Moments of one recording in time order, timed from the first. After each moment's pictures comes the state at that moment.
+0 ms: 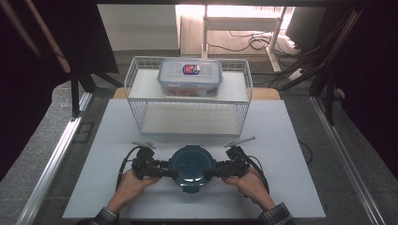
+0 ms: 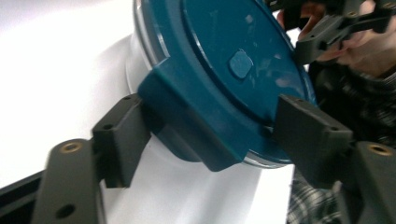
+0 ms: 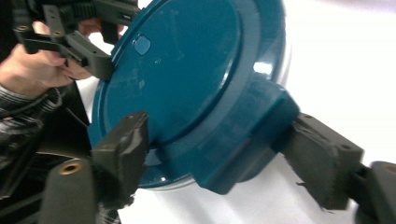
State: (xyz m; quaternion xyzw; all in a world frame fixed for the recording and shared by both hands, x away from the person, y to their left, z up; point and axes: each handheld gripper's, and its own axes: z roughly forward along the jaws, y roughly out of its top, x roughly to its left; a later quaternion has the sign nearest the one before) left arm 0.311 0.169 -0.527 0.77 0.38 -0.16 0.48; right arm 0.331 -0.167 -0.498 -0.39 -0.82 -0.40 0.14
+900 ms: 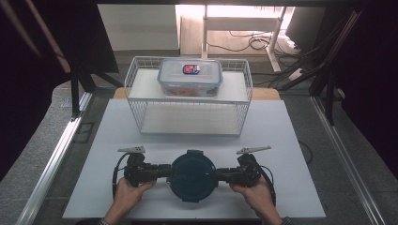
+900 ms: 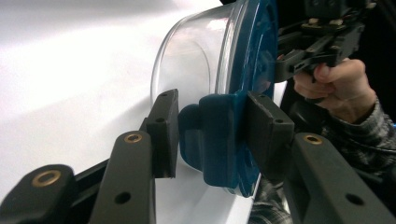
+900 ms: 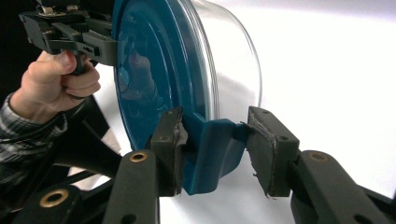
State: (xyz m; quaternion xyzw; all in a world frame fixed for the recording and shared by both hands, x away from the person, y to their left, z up) left arm 0.277 0.178 -0.509 0.72 0.41 -0.14 0.54; right arm 0.294 -0.190 -0.478 -0.41 -0.79 -0.44 0.11
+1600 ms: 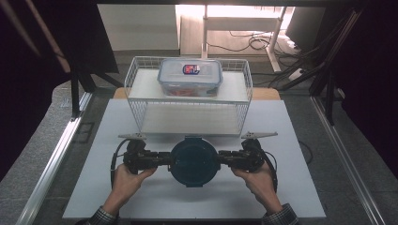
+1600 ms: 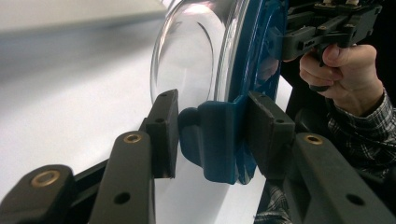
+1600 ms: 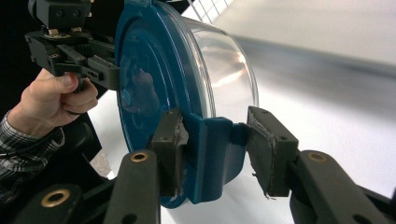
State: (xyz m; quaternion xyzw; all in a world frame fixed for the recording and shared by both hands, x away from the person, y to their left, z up) left arm 0.297 0.175 -0.463 0.75 0.39 -0.10 0.53; right arm 0.316 -0.190 -0.439 -0.39 -0.78 -0.49 0.07
